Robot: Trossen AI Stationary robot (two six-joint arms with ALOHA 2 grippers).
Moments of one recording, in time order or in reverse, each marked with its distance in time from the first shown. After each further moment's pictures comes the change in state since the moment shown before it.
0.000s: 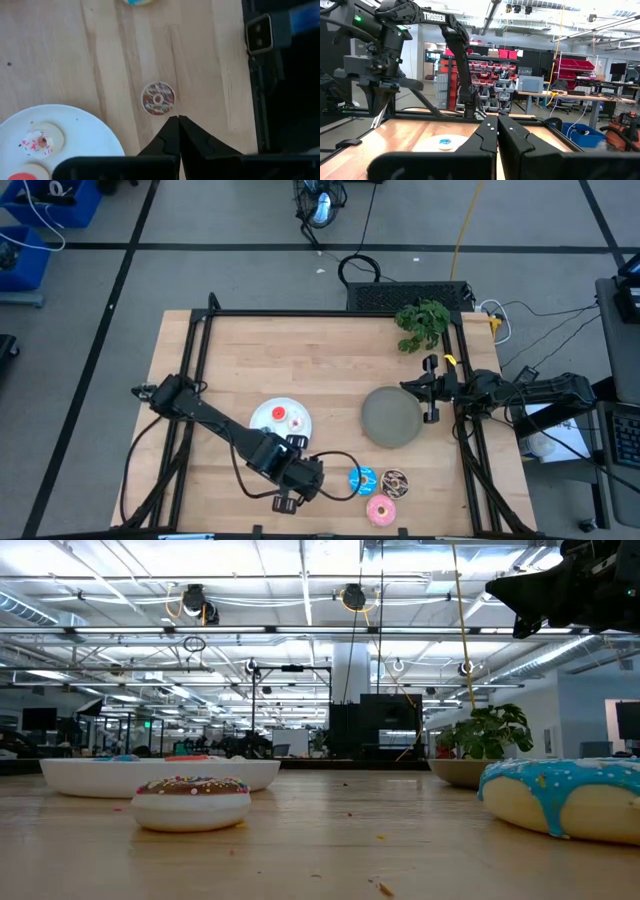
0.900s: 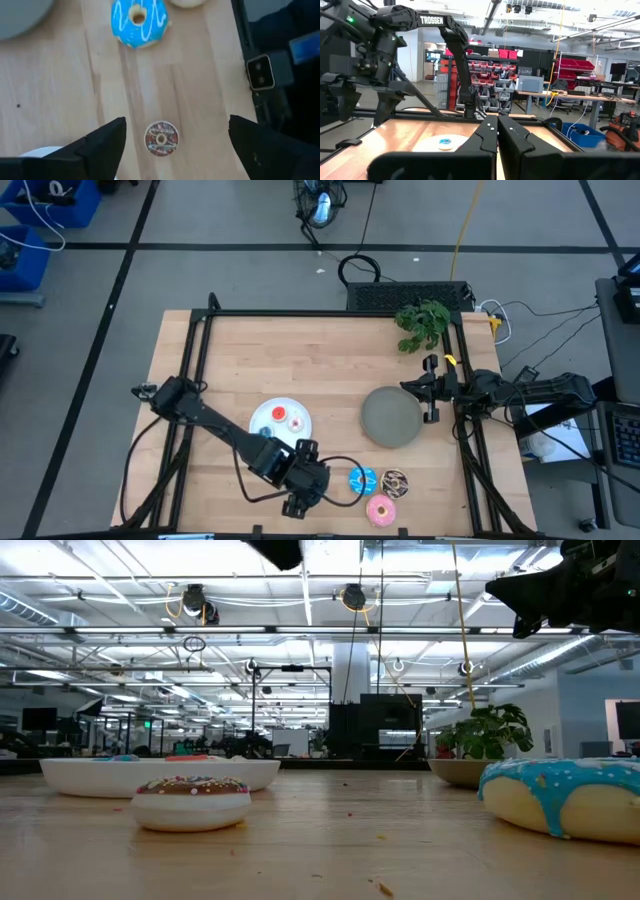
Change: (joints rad) left arm -0.018 0.013 -0.042 0.183 -0.081 0.045; right arm 0.000 0.000 0.000 0.000 0.000 0.000
